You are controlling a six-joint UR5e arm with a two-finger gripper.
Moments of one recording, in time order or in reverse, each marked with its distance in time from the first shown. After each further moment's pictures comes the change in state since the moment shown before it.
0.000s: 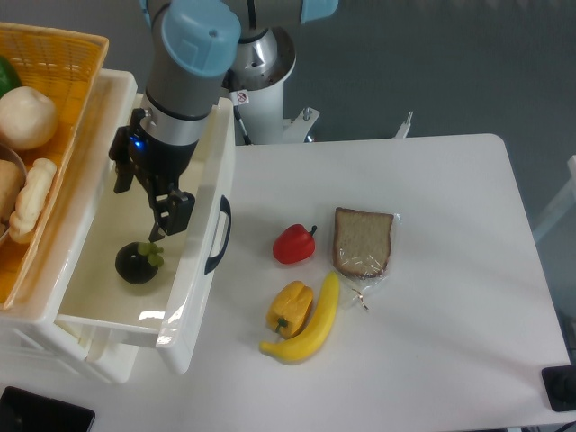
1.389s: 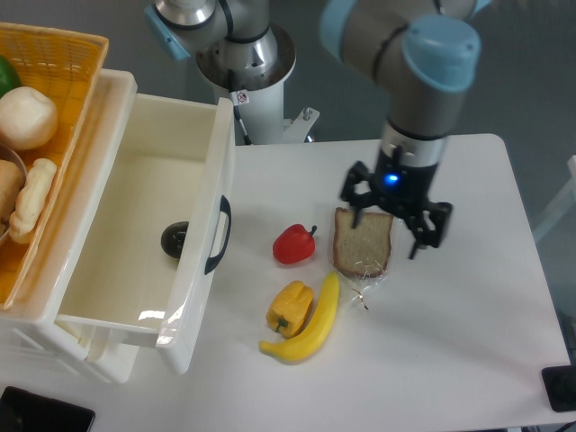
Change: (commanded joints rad) arm 0.491 -0.256 0.137 0.031 0.373 0.509
